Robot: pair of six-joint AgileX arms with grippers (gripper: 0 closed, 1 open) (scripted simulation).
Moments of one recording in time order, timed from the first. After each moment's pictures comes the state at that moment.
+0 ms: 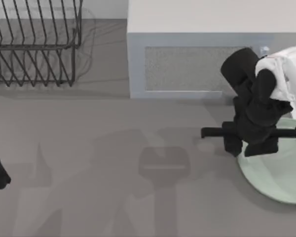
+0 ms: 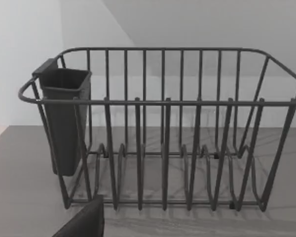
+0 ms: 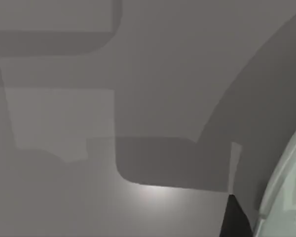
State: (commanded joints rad) left arm 0.00 0.00 0.00 0.00 0.00 0.00; right arm 0.45 1.95 1.20 -0.73 0.02 0.46
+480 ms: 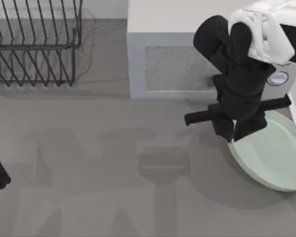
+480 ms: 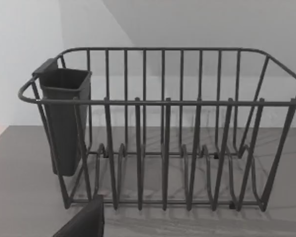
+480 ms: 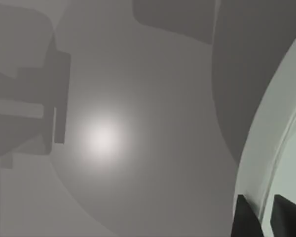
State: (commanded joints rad) left arm 0.00 0.00 0.00 0.00 0.00 0.00; right arm 0.55 1.98 1.53 -1.15 0.06 0.40
